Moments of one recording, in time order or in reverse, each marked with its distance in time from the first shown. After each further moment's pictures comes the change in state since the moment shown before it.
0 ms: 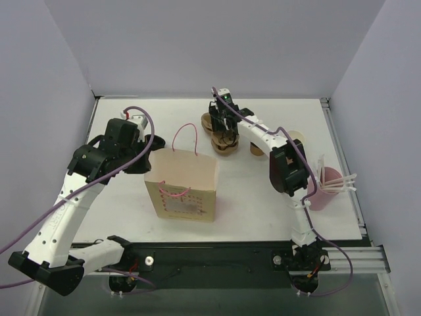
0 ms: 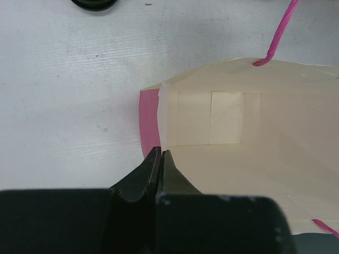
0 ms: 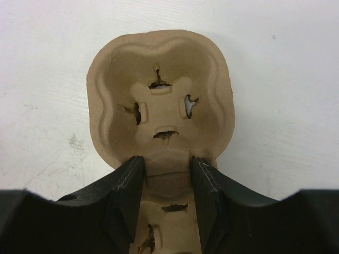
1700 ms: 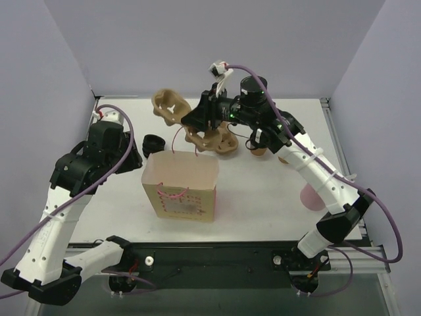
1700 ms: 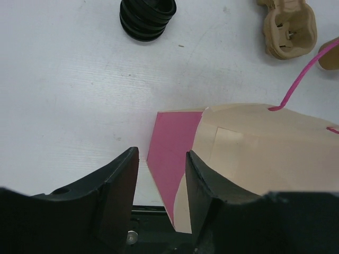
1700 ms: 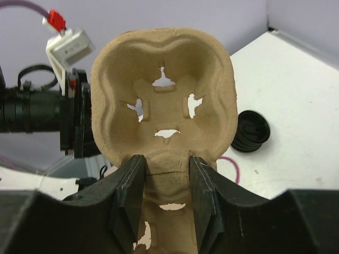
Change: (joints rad) left arm 0.018 -0.076 0.054 -0.013 -0.175 -0.135; right arm 0.202 -0.693 -0.117 0.052 -0.600 0.121
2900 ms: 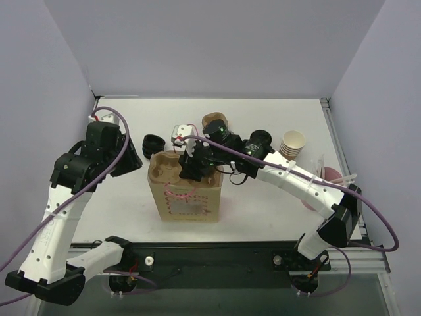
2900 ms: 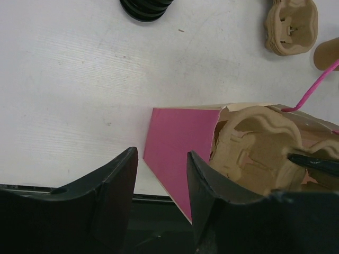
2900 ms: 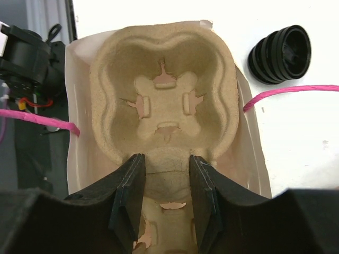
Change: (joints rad) left arm 0.085 -0.002 -0.018 -0.045 0.072 -0.074; right arm 0.225 -0.010 -0.303 -0.151 0.056 -0.500
